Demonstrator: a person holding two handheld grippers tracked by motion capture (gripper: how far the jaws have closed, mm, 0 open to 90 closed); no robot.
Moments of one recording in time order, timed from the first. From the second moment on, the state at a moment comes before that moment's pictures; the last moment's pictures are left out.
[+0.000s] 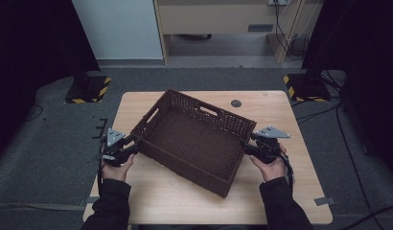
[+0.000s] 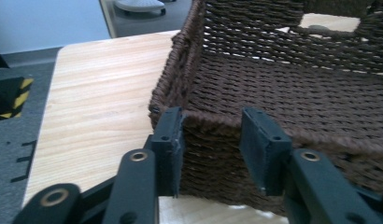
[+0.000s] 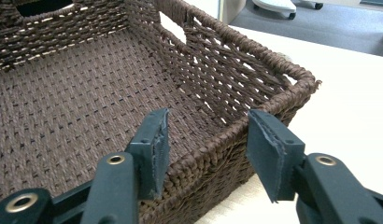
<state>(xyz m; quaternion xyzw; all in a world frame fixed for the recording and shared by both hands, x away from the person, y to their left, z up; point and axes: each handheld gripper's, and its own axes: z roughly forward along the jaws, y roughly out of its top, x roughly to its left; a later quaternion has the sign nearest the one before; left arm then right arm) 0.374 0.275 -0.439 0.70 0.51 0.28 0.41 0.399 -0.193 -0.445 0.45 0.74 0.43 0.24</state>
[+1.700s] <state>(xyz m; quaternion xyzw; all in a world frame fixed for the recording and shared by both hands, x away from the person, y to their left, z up) 0.368 0.239 -0.446 0.72 0.48 0.26 0.43 0.394 -0.199 -0.443 0.46 0.73 0.42 0.26</state>
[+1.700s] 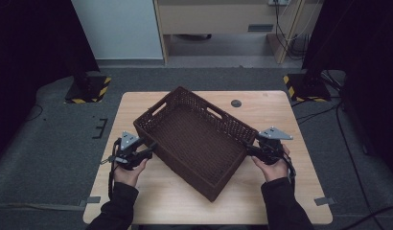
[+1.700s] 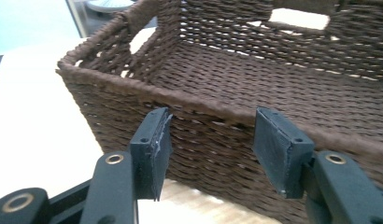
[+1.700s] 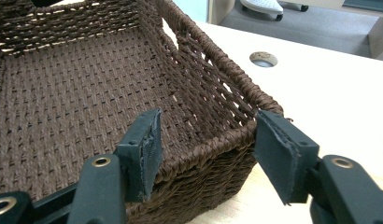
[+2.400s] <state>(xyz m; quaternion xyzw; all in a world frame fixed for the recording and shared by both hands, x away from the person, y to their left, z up) 0.374 0.230 -0.447 0.72 0.48 0.26 0.43 0.406 -0.207 -0.443 0.46 0.73 0.42 0.28</state>
